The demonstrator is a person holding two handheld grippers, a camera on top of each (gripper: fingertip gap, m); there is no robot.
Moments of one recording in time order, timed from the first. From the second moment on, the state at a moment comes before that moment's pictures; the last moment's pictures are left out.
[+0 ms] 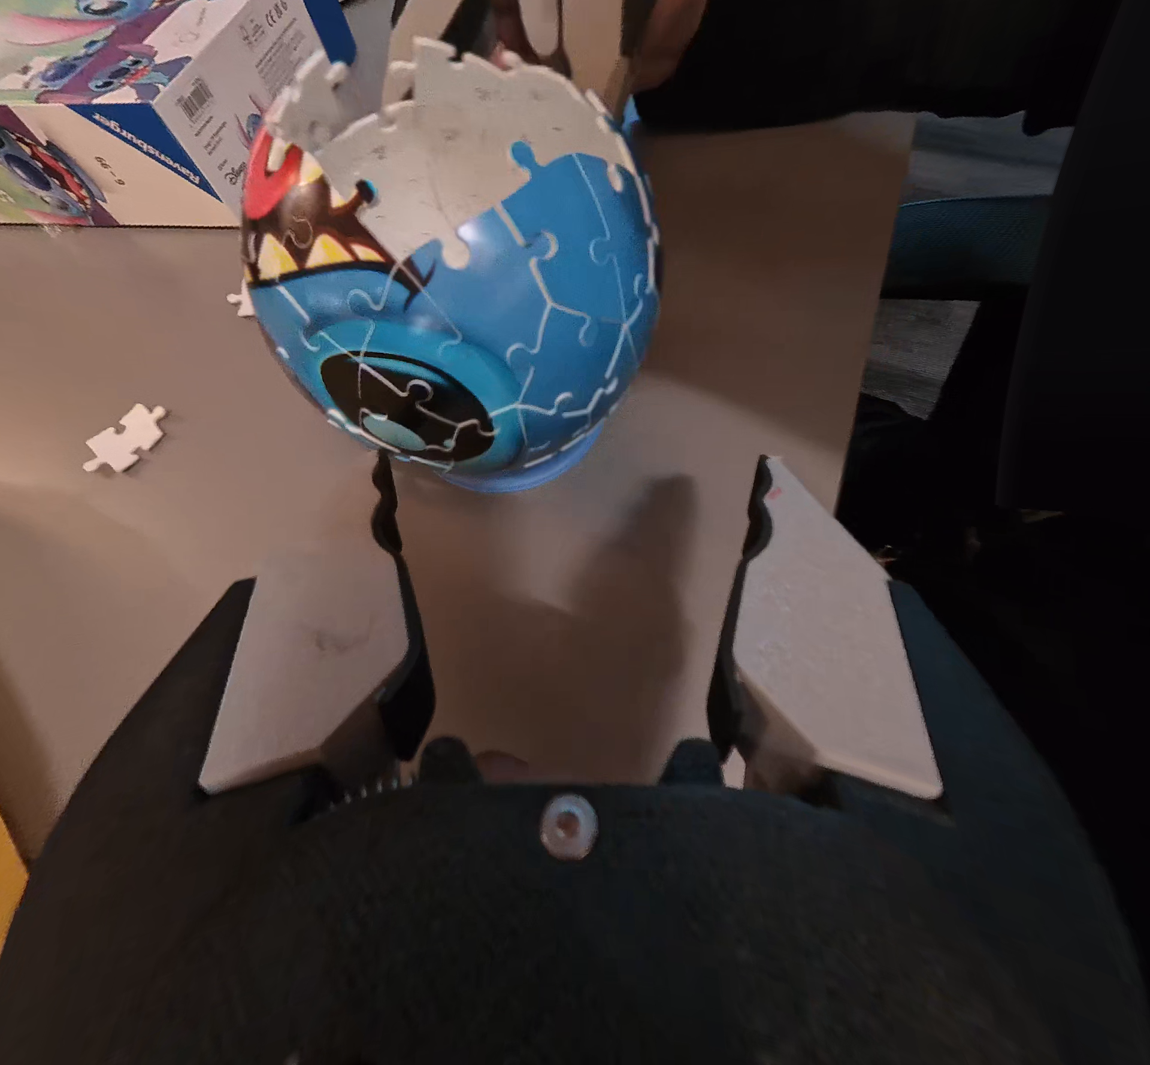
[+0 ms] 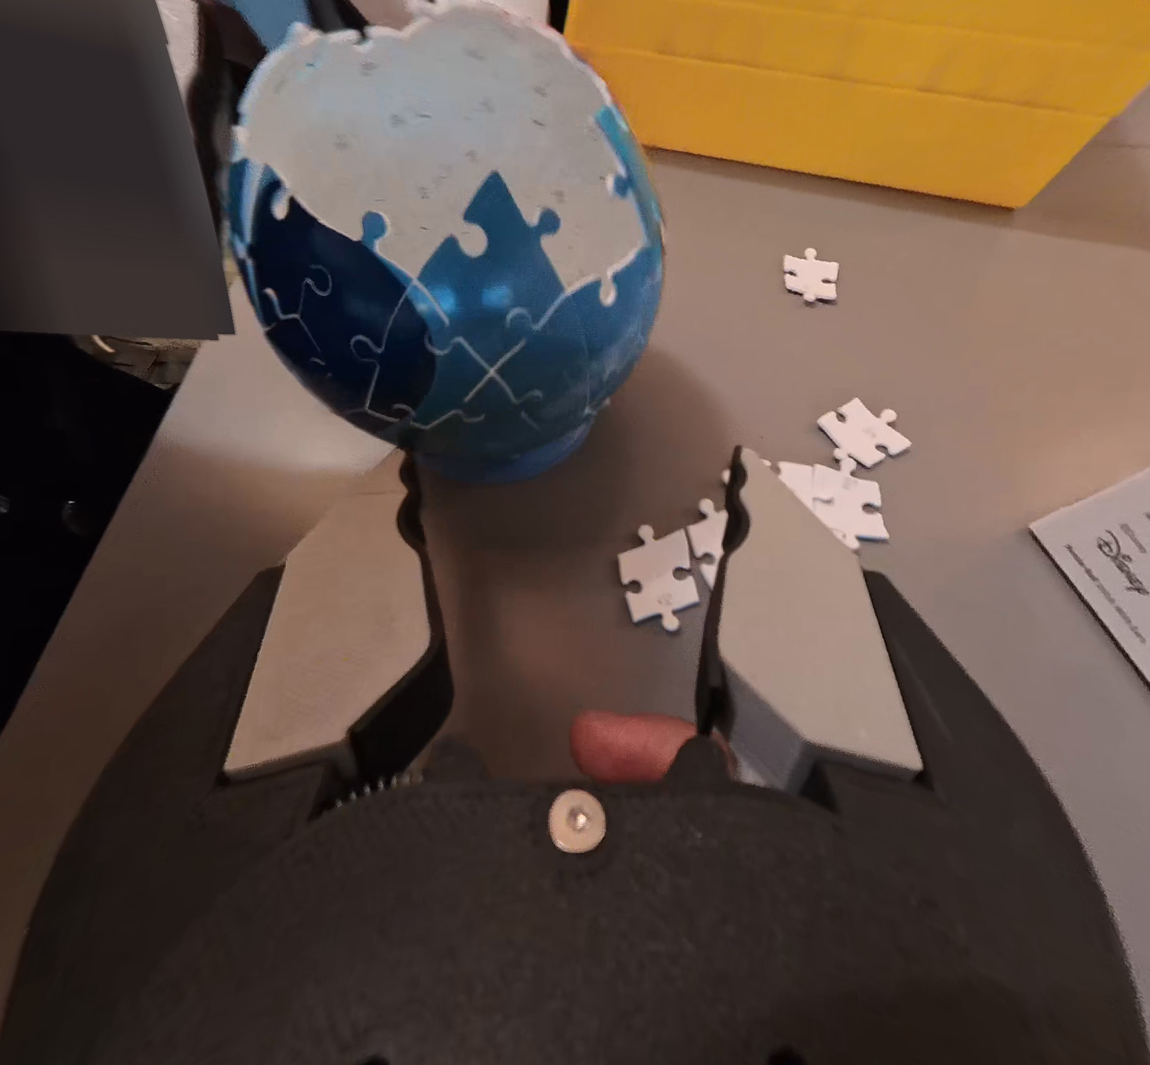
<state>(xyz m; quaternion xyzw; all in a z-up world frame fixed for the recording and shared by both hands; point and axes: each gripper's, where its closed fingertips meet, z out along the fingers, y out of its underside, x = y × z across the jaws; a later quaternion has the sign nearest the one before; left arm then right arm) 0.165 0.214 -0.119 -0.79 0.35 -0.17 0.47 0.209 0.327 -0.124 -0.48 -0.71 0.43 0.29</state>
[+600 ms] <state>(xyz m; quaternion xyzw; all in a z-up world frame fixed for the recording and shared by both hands) 0.141 0.217 -0.121 -0.81 0.32 -0.13 0.48 0.220 0.318 -0.119 -0.46 -0.71 0.46 0.27</state>
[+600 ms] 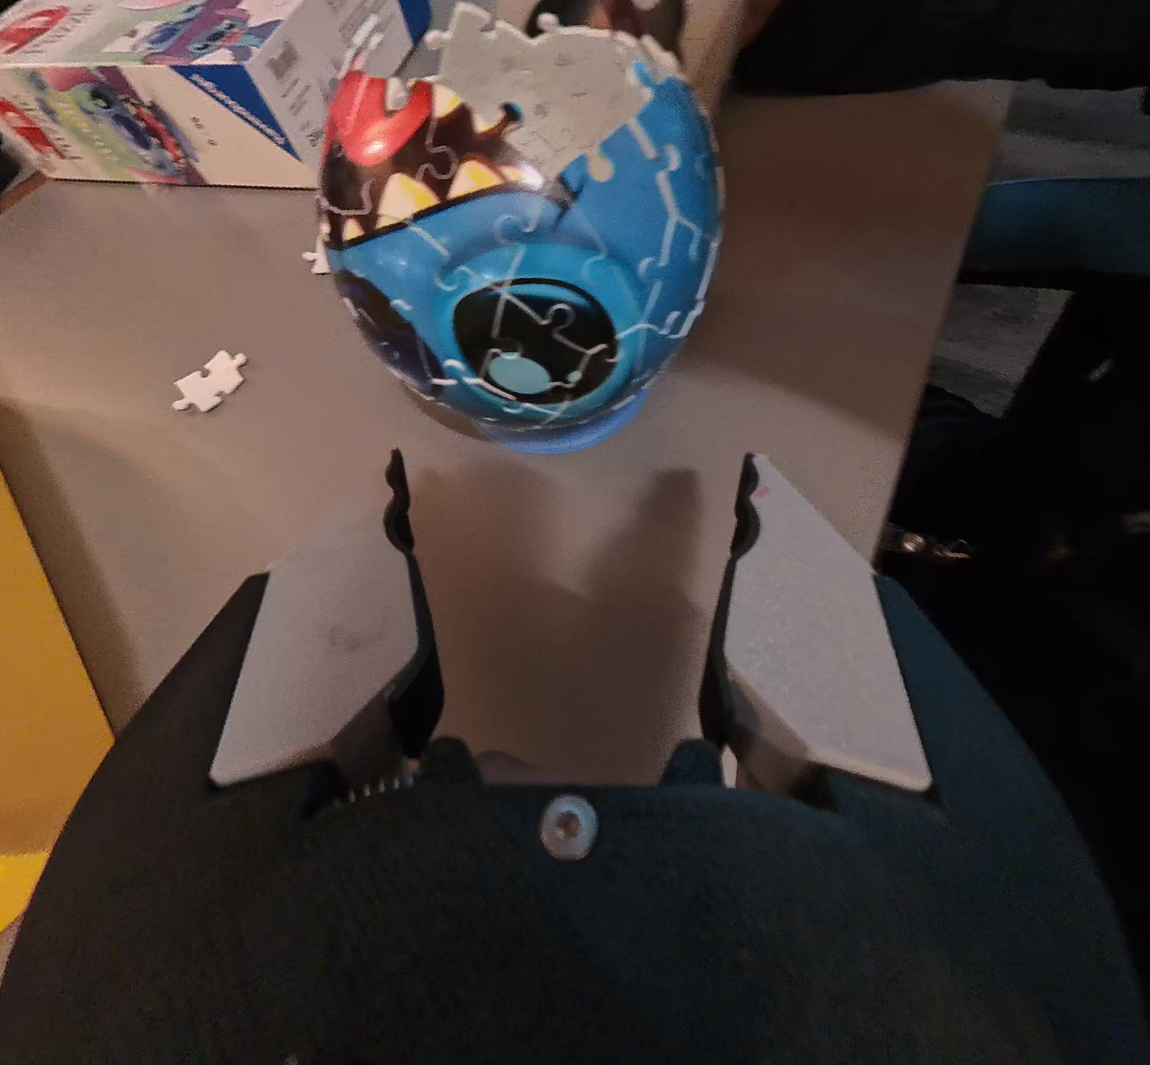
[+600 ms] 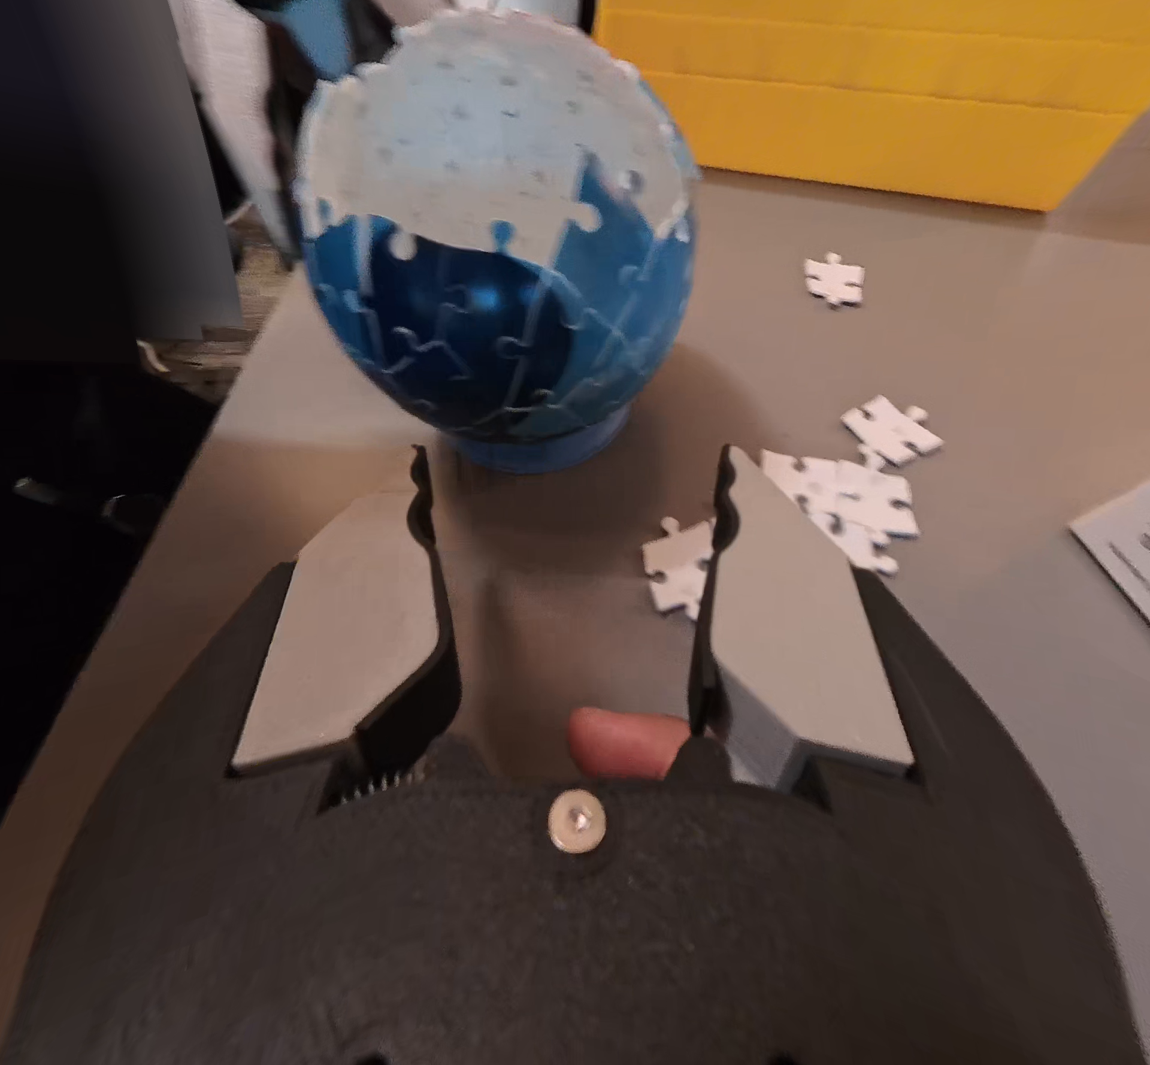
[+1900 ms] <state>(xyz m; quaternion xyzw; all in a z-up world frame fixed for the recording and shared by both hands) 0.167 0.214 -0.121 -0.79 0.34 -0.19 0.47 0.202 0.312 -0.118 -0.46 -0.70 0.46 0.29</state>
